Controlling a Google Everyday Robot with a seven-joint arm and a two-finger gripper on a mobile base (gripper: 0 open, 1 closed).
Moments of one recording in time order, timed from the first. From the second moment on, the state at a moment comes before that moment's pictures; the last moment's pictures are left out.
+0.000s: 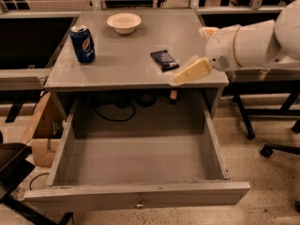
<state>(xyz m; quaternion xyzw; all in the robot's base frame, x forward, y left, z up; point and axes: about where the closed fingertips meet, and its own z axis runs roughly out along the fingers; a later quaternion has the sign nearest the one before) 0.602 -0.101 0.942 -0.49 0.71 0.12 0.50</state>
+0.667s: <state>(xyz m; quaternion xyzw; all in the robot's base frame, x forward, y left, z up) 0.625 -0.096 0.950 -0.46 0.69 0.13 0.54</state>
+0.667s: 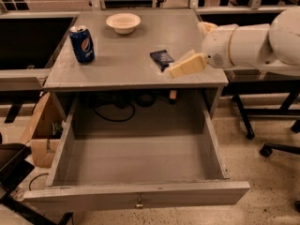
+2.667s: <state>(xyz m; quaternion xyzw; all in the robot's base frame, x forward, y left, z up) 0.791 0.188 0.905 -0.40 0.61 0.34 0.59</state>
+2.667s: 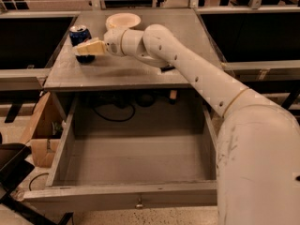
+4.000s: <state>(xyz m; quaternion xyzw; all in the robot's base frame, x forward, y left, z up) 0.804 0.210 0.896 -0.40 0.61 0.34 0.59</state>
